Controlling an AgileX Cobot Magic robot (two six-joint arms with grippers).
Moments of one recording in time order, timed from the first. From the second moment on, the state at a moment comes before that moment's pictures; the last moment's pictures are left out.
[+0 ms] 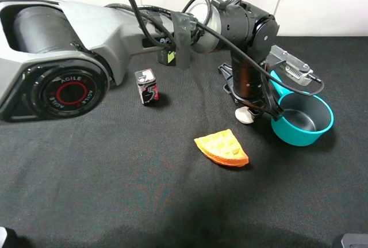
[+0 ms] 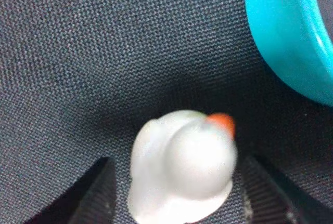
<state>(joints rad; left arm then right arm) -0.96 2.51 -2.11 -0.01 0.85 0.02 0.01 -0.01 -0.50 0.10 1.02 -0.08</state>
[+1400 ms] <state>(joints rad) -0.96 2.39 -2.28 0.10 1.17 -0.06 0.01 -0.01 -0.50 0.10 1.02 -0.08</state>
